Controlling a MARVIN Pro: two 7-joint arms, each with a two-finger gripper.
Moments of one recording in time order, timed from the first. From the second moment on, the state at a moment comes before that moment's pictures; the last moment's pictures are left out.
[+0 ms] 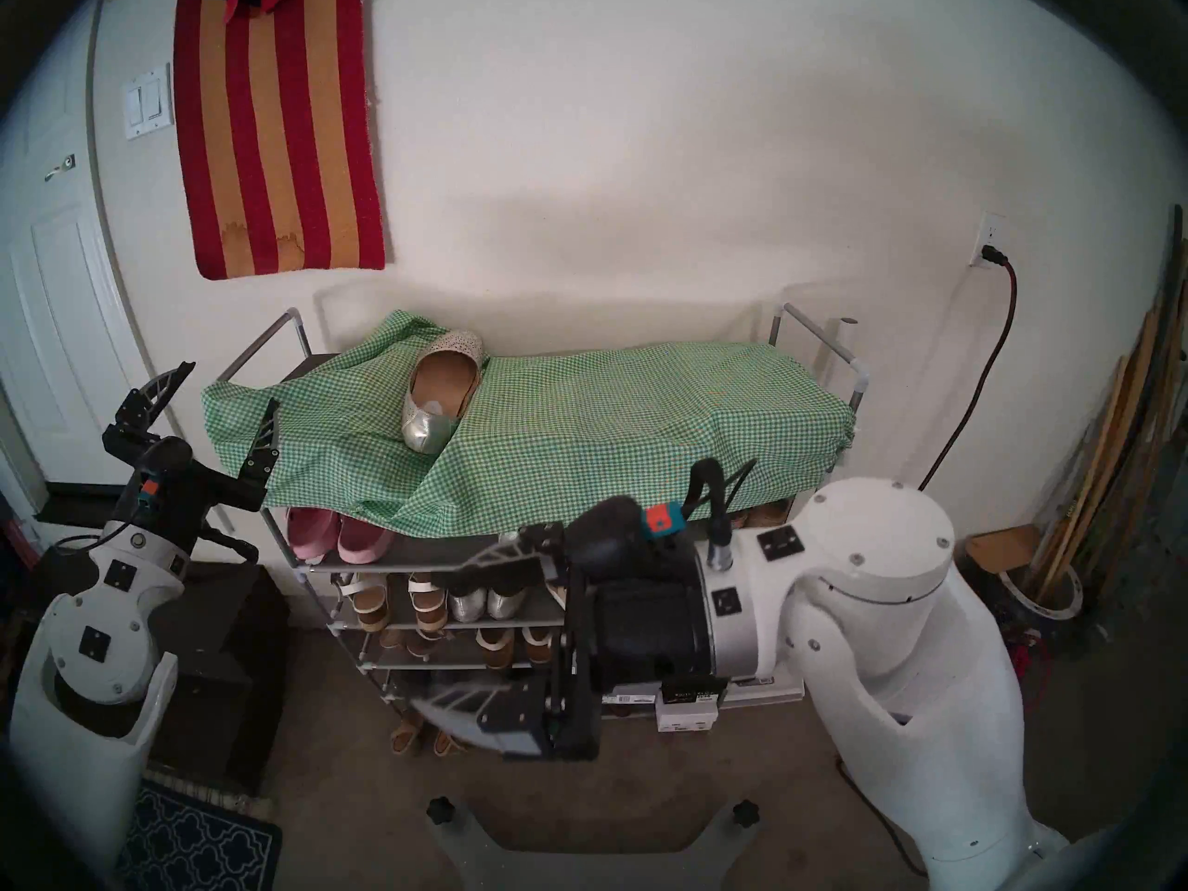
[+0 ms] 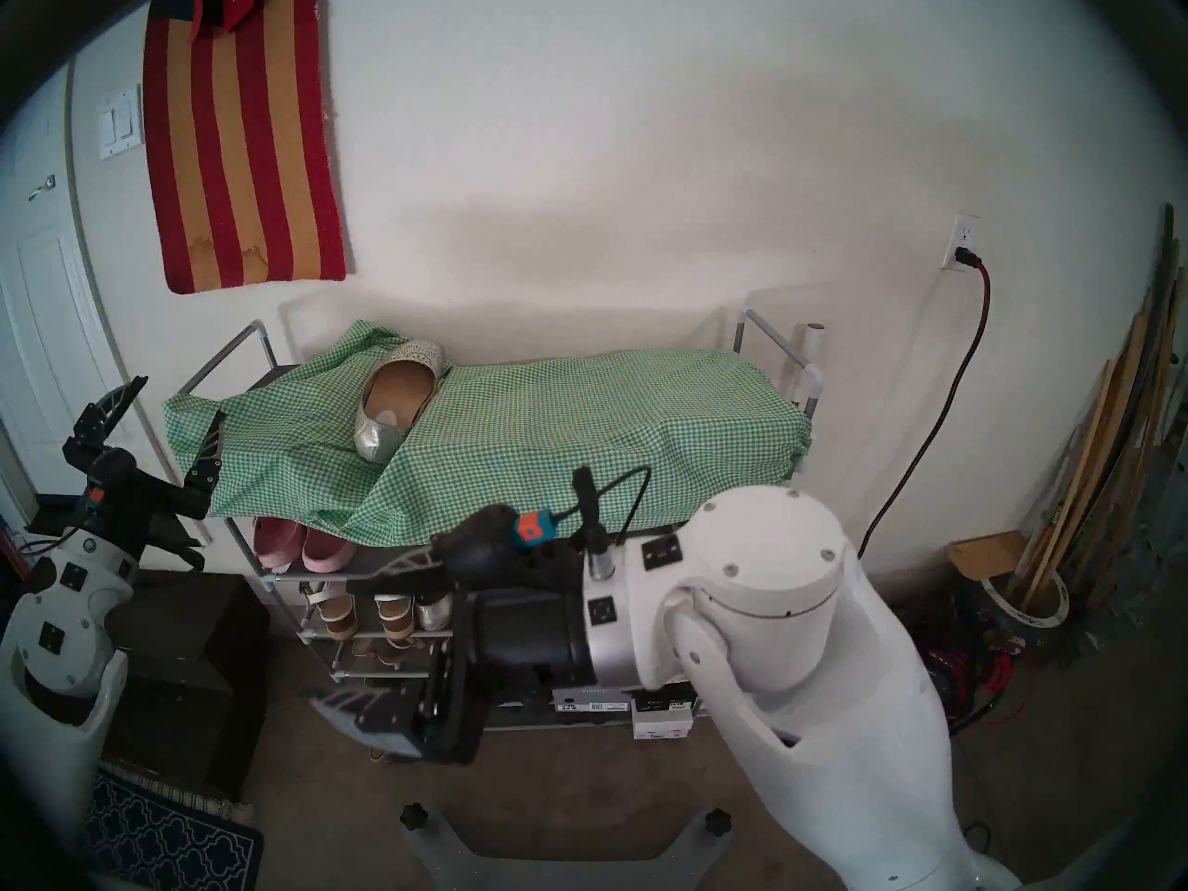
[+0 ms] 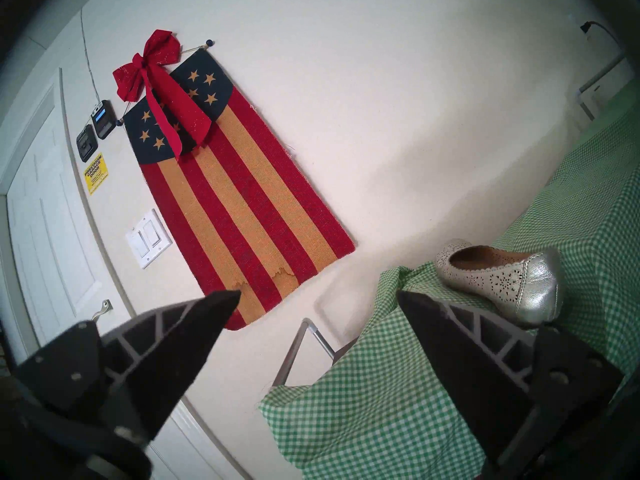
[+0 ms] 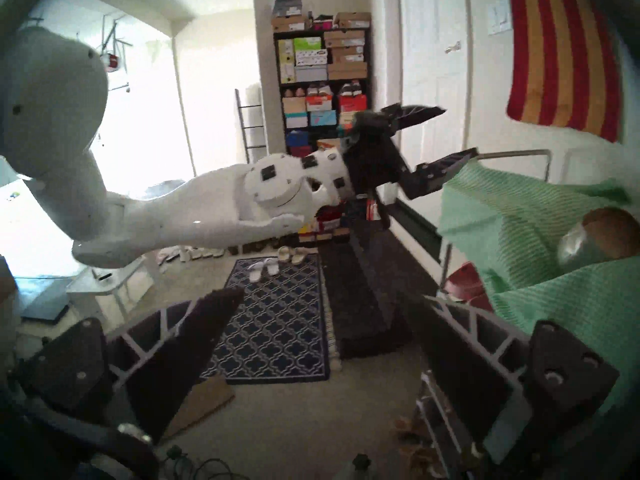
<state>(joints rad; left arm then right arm) 2.19 -0.97 -2.06 -2.20 -0.07 -0.12 0.12 -1.49 -1.20 1.11 -2.34 0.26 0.81 1.01</state>
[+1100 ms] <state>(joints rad) 2.19 -0.98 -2.06 -2.20 -0.08 -0.13 0.12 -1.21 -1.21 0.79 -1.93 0.01 0.68 1.10</state>
